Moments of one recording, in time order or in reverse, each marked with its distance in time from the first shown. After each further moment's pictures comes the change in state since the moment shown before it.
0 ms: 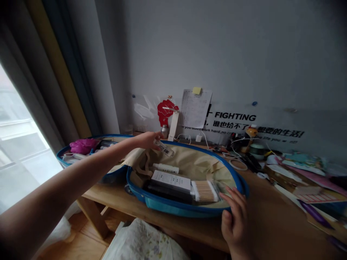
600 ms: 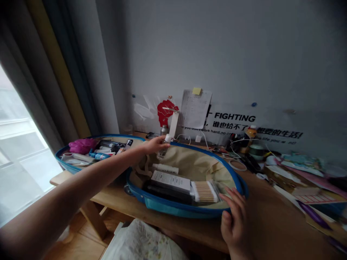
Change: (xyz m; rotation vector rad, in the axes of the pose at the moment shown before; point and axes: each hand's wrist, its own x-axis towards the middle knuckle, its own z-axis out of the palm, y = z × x) left_hand 0.028 -0.003 0.063 -0.458 0.137 0.109; right_hand -0.002 0.001 0.000 0.003 -0.012 -0.003
